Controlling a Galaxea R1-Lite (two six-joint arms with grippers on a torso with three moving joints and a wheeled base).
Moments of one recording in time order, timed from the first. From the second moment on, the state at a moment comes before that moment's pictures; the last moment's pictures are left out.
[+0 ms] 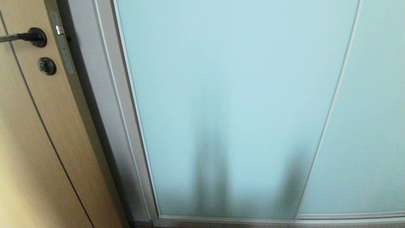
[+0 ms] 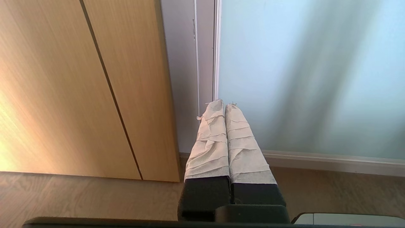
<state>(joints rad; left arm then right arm) 0.01 0.00 -0.06 0.16 0.00 0.01 0.00 0.00 0.00 -0.01 0.00 -0.04</state>
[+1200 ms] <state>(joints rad) 0.01 0.00 -0.06 0.16 0.00 0.02 0.00 0.00 0.00 -0.01 0.00 0.01</state>
